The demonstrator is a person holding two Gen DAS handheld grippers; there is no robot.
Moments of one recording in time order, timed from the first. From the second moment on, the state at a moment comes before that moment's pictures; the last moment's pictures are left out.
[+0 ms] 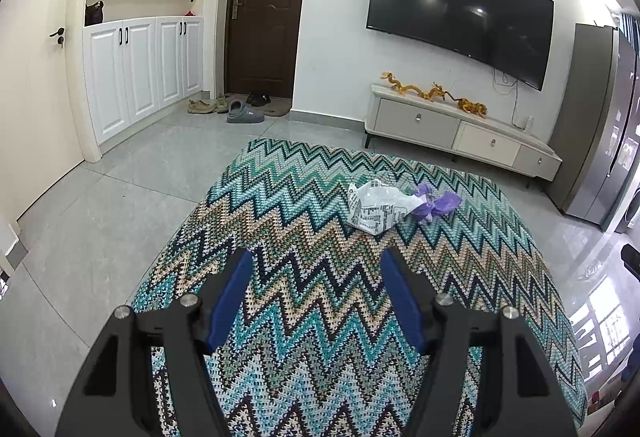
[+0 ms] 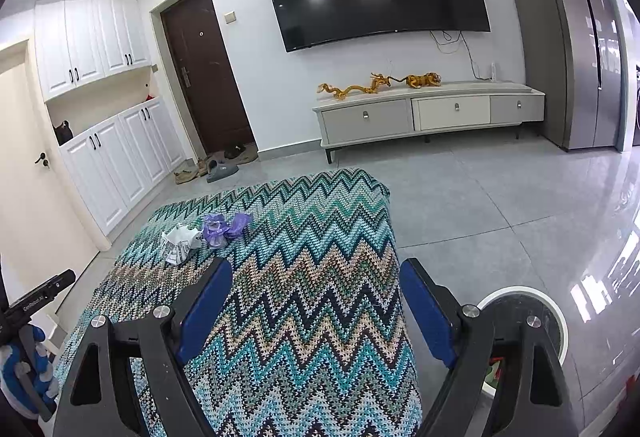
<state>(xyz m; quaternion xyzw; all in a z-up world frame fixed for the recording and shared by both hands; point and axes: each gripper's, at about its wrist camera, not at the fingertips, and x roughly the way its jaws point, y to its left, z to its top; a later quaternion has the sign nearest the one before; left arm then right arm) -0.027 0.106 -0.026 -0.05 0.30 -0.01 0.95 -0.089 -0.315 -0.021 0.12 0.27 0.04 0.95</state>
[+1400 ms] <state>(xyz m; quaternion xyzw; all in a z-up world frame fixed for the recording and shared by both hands) 0.175 0.059 -0.078 0.00 0.40 -0.11 0.91 0.093 -0.240 -0.037 0.09 0.33 0.13 0.93</state>
